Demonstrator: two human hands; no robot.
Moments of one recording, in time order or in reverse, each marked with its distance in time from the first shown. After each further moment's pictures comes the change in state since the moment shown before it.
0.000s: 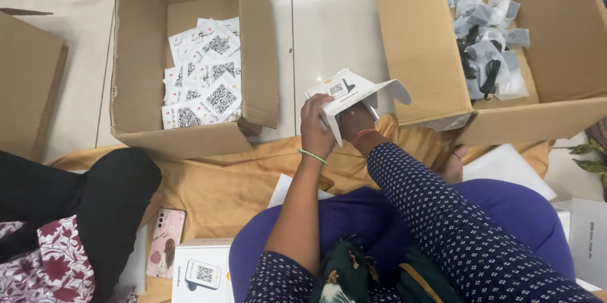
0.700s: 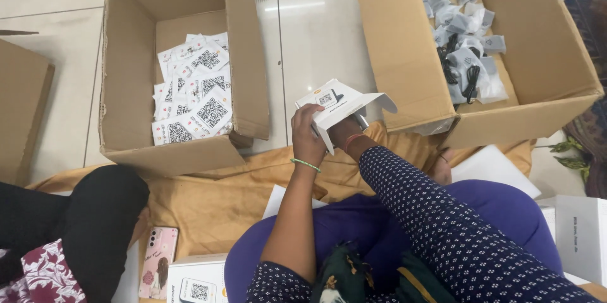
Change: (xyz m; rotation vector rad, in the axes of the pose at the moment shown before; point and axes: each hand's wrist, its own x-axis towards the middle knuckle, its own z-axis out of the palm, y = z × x) left_hand 0.002 -0.001 0.002 0.026 -0.025 -0.003; right_hand 0.010 0.007 0.014 -0.133 -0.241 -0.140
